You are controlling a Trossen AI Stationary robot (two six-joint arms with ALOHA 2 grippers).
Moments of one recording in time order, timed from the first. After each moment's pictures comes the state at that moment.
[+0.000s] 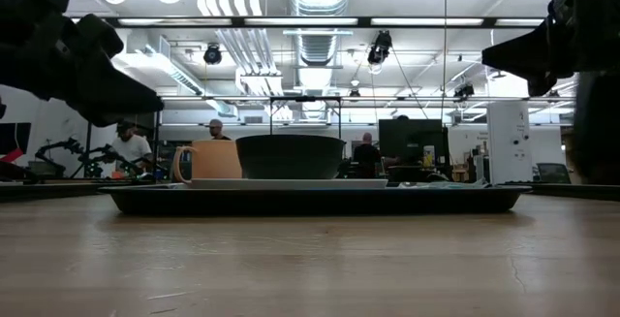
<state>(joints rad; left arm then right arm) -0.04 0.31 0.01 0.04 -0.16 -0.28 0.18 0.02 0.01 0.06 0.52 0.11</state>
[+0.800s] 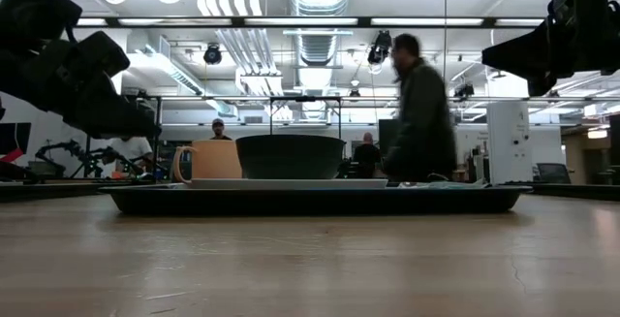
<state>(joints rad) -0.04 0.45 0.01 0.04 -0.16 -0.28 0.18 0.02 0.01 0.06 0.52 0.11</state>
